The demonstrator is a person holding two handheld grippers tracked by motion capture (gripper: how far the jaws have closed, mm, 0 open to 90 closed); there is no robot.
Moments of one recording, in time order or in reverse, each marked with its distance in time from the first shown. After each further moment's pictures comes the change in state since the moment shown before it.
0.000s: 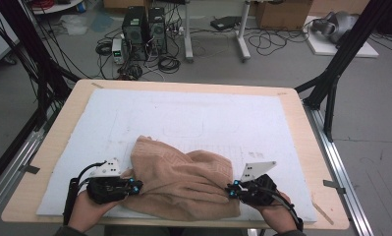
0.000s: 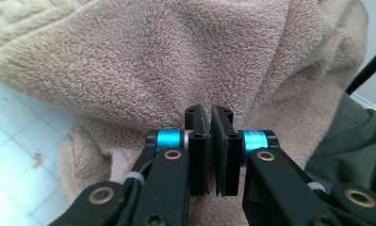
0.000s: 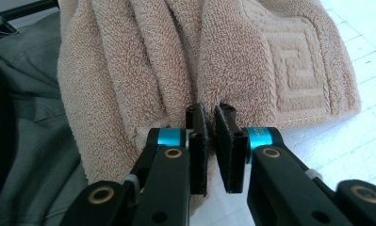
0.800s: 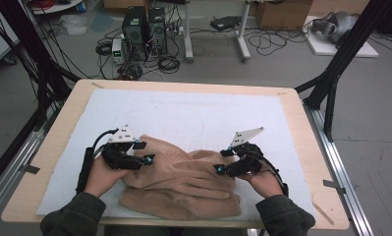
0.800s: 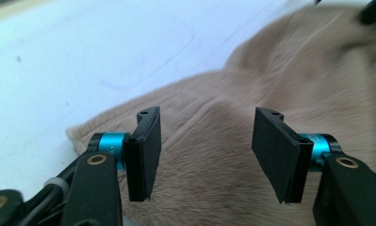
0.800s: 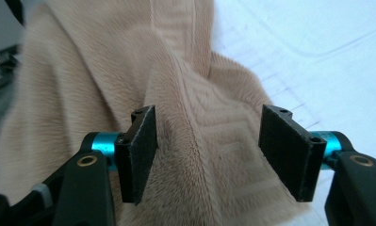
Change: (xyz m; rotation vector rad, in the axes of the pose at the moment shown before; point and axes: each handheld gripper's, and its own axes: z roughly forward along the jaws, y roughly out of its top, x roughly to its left) left arm 0.041 0.069 0.026 -0.025 0.146 0.073; right arm -0.062 0.051 0.026 -0.035 0.033 0.062
